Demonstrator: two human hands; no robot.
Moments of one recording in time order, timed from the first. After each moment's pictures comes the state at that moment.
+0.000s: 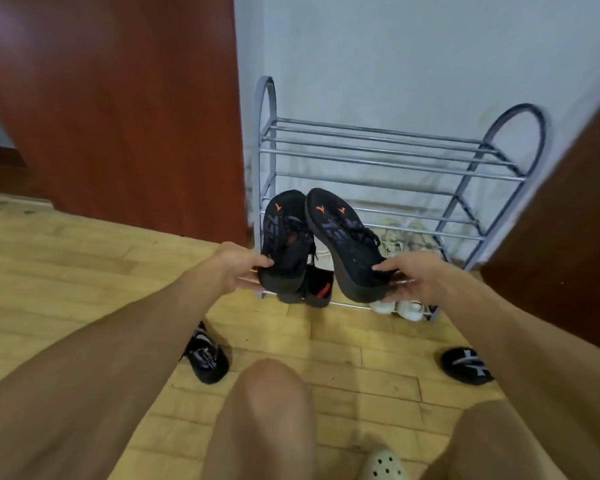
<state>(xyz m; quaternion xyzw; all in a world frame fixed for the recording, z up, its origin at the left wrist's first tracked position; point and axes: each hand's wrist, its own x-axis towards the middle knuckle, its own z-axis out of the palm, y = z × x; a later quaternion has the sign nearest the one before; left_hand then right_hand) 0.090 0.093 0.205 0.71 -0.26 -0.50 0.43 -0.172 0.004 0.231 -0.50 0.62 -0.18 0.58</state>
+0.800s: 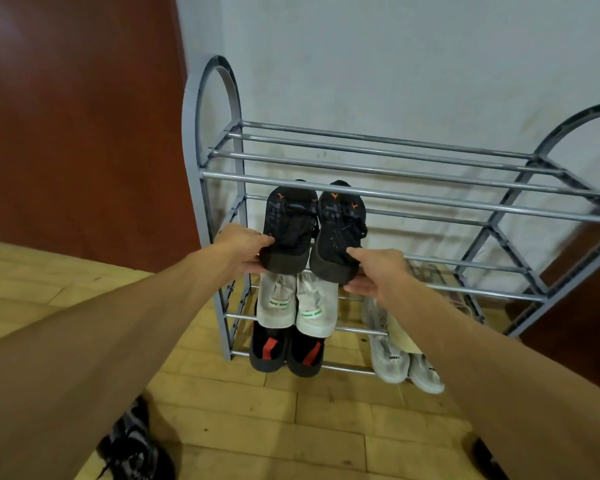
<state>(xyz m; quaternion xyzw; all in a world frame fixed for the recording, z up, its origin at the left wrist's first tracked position) 0.119 -0.137 0.184 0.72 -0.27 -0.45 0.46 -0.072 -0.194 0.170 -0.44 0.63 -0.31 0.56</state>
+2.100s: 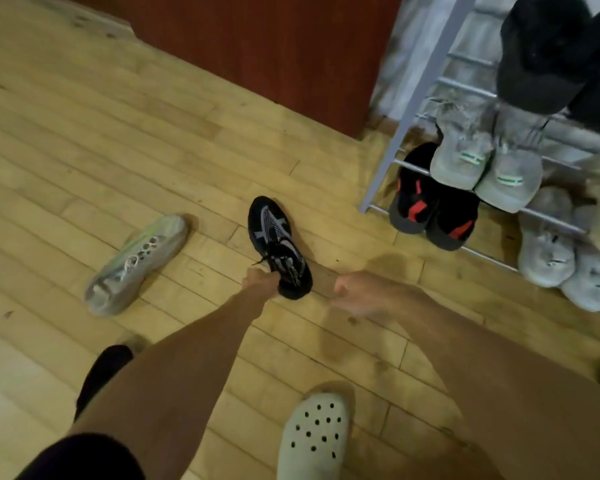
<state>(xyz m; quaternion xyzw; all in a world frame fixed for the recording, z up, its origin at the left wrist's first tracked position) 0.205 0.150 -0.096 0.84 0.04 -0.44 0.31 0.062 0.045 -0.005 -0.82 0.32 0.37 0.30</state>
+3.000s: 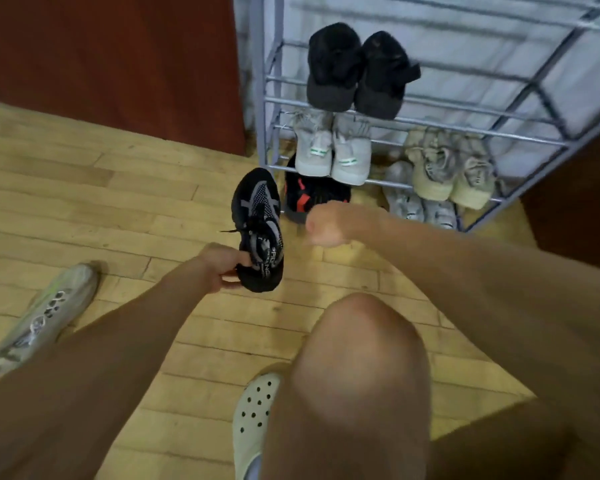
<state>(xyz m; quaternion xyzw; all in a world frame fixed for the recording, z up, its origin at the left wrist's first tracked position) 0.133 0.106 0.026 0.75 -0.14 -0.56 0.34 -0.027 0.000 0.121 -0.86 0.38 0.27 0.19</state>
